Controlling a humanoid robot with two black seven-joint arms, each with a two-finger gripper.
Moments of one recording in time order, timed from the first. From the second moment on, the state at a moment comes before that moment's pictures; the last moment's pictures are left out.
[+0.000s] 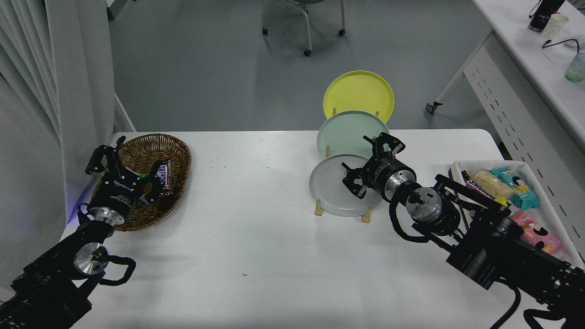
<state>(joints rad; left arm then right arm) -0.48 0.37 -0.93 -0.59 0.16 -0.52 -0.54 0.81 -0.27 0.51 1.14 0.46 -0.51 0.27</state>
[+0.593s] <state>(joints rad) -0.48 0.37 -0.93 -0.59 0.16 -0.52 -0.54 0.86 -0.33 0.45 1.25 0.57 -0.66 0.37</state>
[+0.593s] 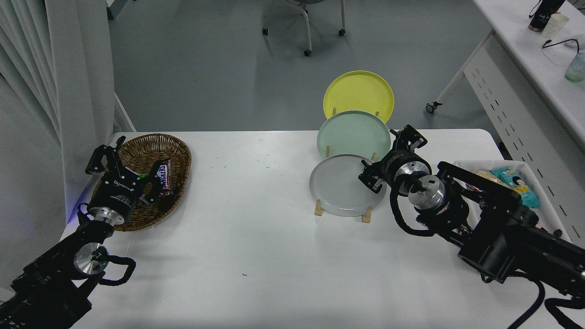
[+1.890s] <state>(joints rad) -0.48 0.37 -0.93 -0.59 0.16 -0.52 -0.54 0.84 -0.26 0.45 1.22 0.51 -0.66 0.37</state>
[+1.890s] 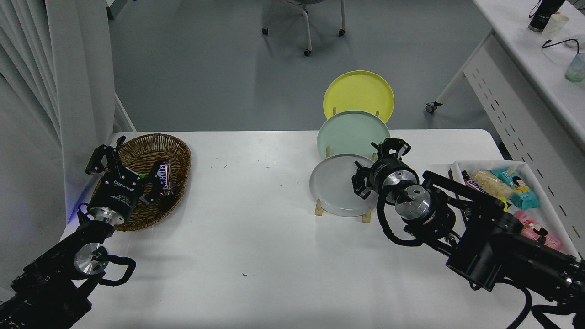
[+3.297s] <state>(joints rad) -0.48 0.37 -0.93 -0.59 0.16 -0.52 -0.54 0.83 -0.25 0.45 1.20 0.47 -0.64 0.36</state>
